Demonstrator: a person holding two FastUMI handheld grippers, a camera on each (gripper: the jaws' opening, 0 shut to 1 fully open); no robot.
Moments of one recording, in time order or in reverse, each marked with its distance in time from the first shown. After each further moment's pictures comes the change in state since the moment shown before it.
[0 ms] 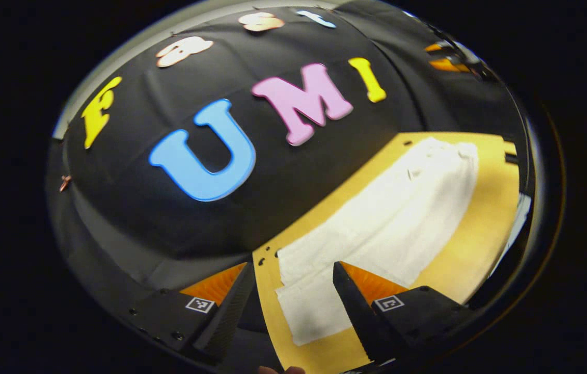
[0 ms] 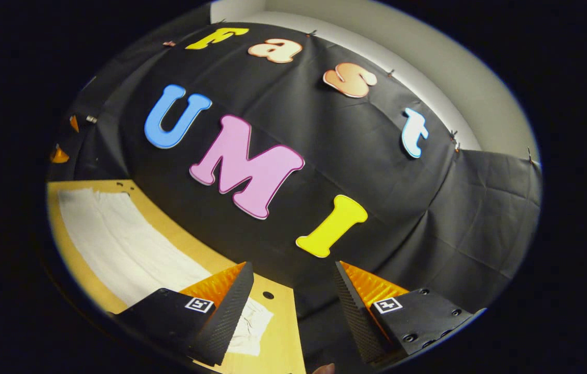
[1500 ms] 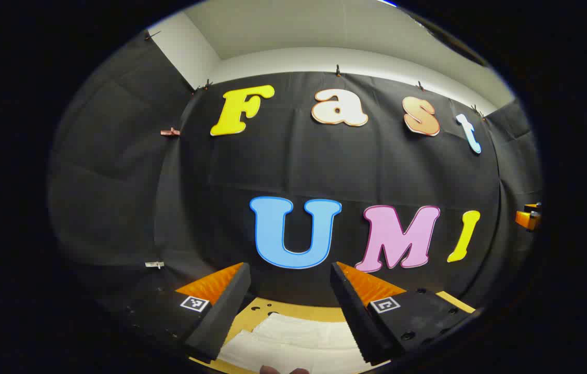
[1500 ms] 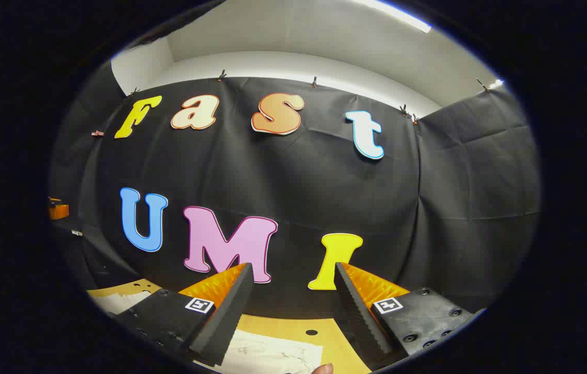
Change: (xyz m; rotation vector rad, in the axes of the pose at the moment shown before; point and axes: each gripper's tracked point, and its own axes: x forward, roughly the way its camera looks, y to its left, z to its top) left arm -0.108 0.133 0.202 -0.793 -0.402 0.450; right arm 0.014 -0.078 0.120 0.522 -0.216 -0.071
